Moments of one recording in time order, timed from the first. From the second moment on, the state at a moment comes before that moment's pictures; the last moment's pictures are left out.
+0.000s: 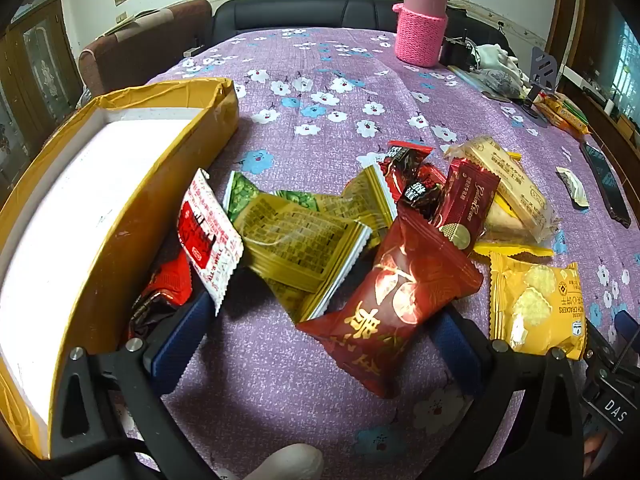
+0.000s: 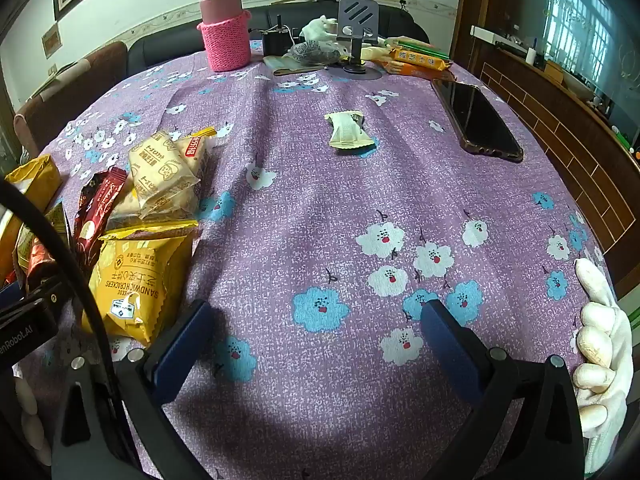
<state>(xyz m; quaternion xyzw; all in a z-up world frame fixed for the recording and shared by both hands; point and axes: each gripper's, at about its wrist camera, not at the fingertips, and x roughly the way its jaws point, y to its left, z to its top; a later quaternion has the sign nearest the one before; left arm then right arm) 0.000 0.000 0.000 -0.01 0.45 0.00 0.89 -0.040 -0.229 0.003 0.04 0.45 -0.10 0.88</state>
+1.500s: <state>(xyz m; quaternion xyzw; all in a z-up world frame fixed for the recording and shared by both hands) 0.001 0.003 0.002 0.00 0.47 0.00 0.88 -0.040 -0.229 0.003 0.04 0.45 -0.10 0.88</state>
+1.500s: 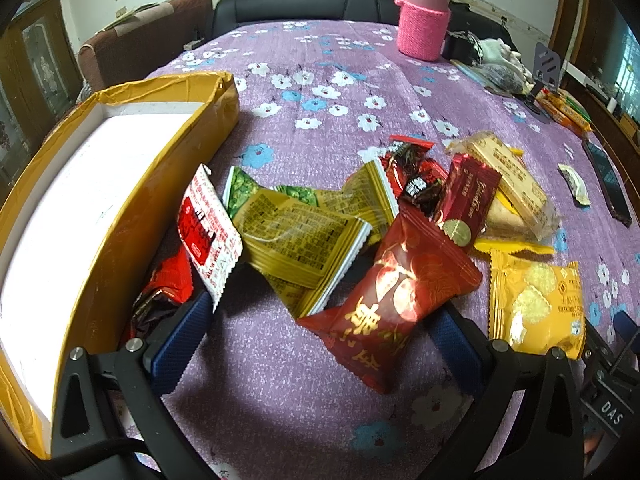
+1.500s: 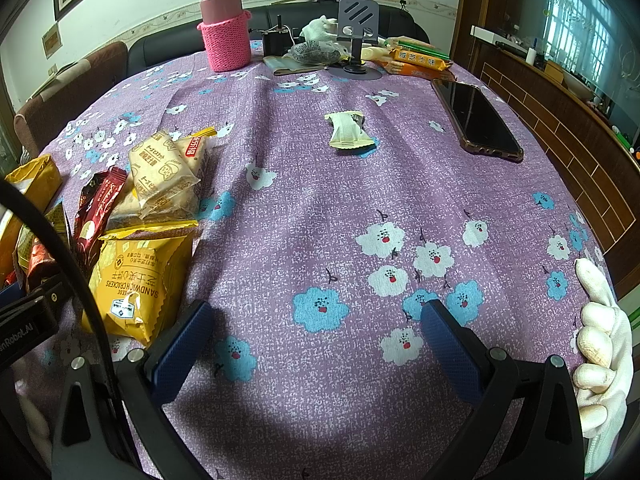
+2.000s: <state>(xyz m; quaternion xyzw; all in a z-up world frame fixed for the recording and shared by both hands) -0.019 0.000 0.004 0.03 0.50 -0.08 0.86 -0.040 -0.229 0.003 0.04 0.45 -0.10 0.88</state>
